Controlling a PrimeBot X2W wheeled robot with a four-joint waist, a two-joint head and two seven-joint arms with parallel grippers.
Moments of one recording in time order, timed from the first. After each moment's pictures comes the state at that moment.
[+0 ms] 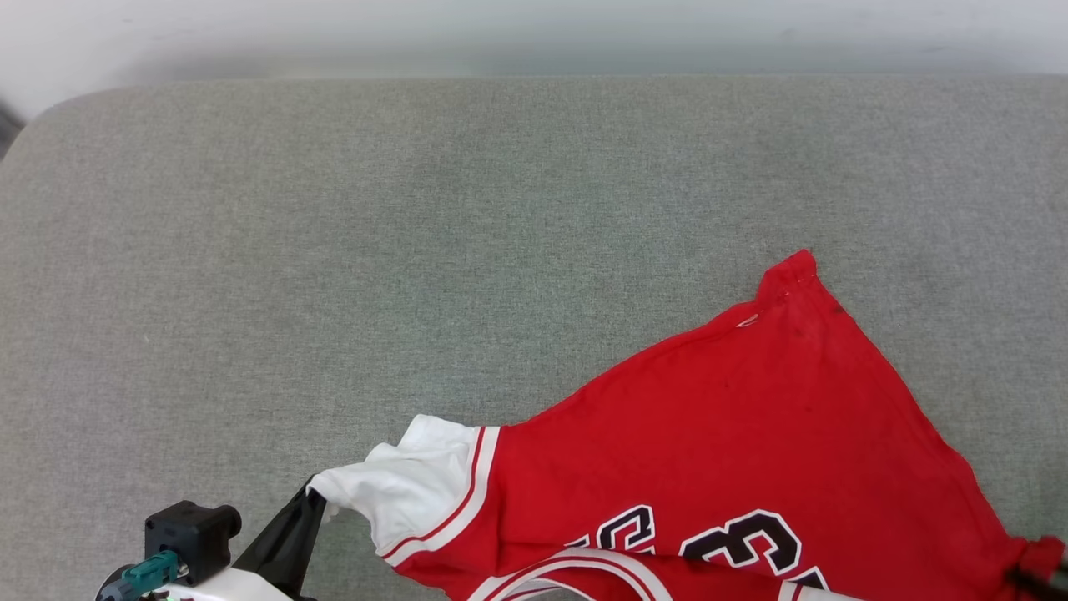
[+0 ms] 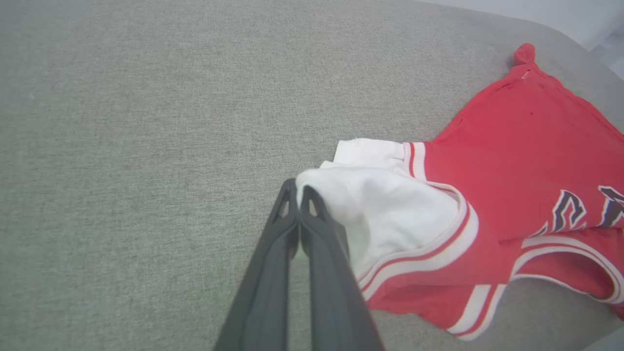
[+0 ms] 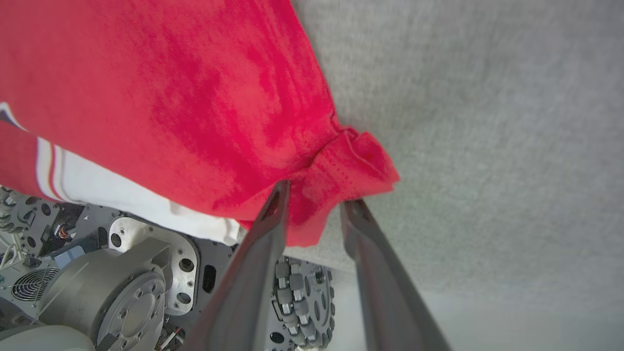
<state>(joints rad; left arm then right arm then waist) -0.03 0.78 -0.67 -0.15 -0.91 0.27 -0.22 0.15 -0.83 0.14 0.01 0.89 0.13 0.73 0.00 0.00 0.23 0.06</state>
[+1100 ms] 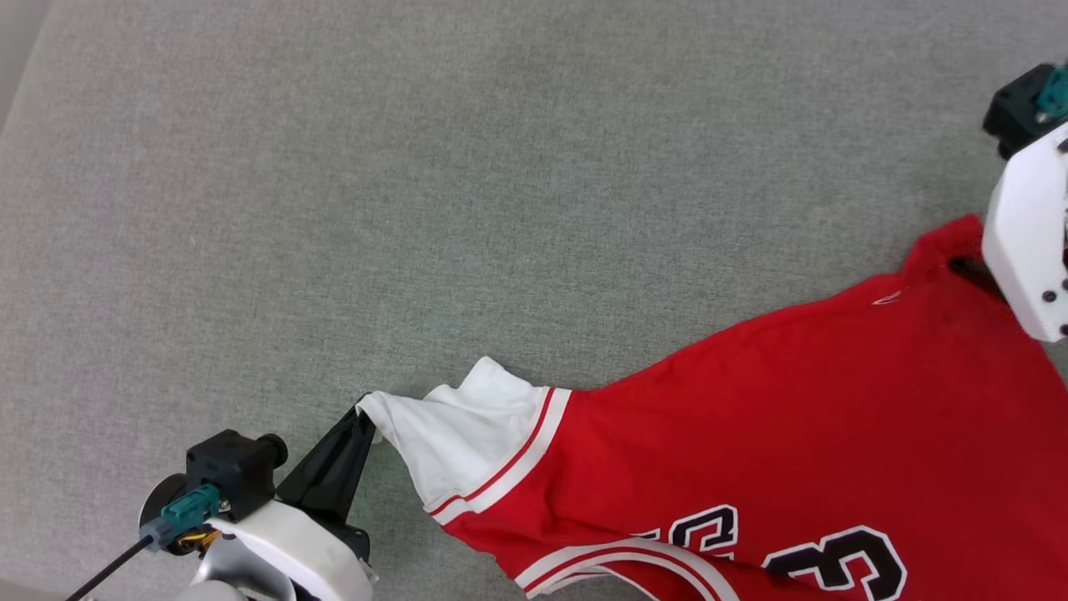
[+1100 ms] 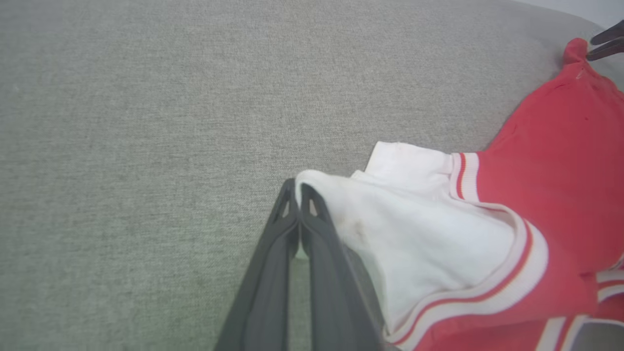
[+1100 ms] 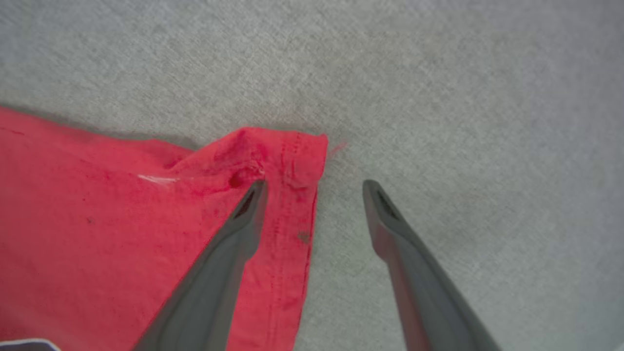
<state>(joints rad) -0.20 0.71 -0.70 -0.15 -0.84 0.23 -0.21 -0.87 -0.78 0.60 0.15 0.71 0.13 1.09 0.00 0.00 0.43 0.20</state>
